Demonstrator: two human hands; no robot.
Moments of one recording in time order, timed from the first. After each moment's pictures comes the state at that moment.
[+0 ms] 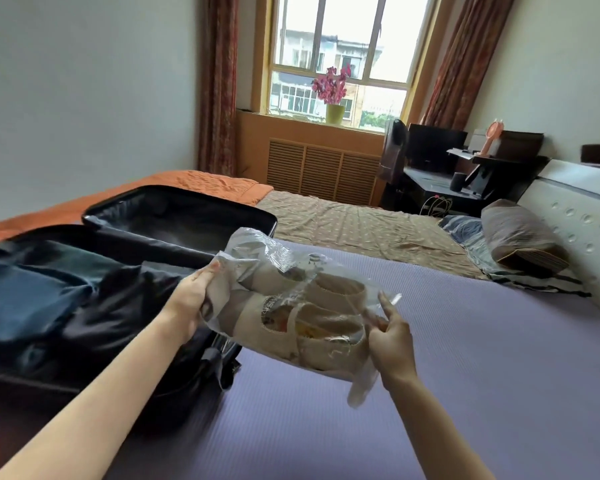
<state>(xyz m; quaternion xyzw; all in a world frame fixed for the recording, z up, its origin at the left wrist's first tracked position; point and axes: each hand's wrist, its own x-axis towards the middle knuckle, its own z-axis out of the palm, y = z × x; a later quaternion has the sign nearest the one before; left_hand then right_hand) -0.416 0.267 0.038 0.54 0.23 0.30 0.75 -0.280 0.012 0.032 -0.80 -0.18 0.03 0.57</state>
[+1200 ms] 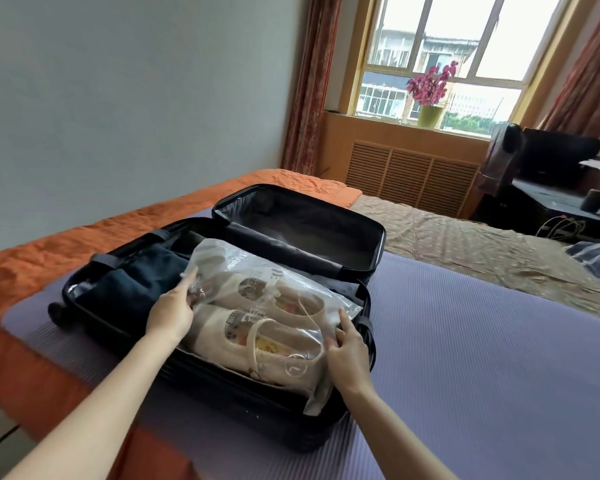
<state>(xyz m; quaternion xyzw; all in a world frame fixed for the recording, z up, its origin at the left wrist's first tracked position) -0.593 0.446 -0.021 0.79 0.51 0.25 0.24 -0.416 0.237 -0.022 -0.78 -0.30 0.18 0.52</state>
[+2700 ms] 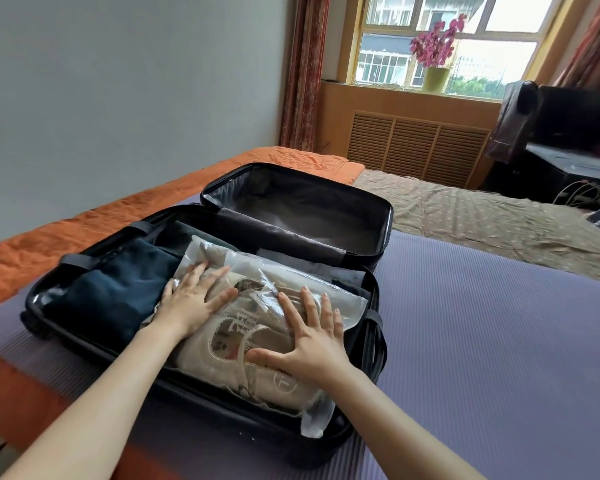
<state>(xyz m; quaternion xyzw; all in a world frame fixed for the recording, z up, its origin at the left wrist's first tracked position) -0.550 0.486 -0.048 0.89 0.41 0.11 0.16 -0.412 0.284 -0.034 -0.83 -0.53 0.14 0.14</state>
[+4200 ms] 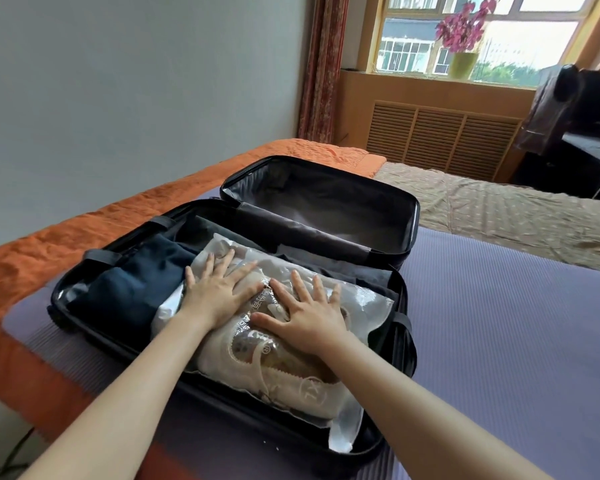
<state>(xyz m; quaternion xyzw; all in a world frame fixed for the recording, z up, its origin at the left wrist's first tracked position) -0.536 0.497 -0.048 0.90 0.42 0.07 0.08 -0.407 0.352 -0.031 -0.81 -0.58 0.10 0.03</state>
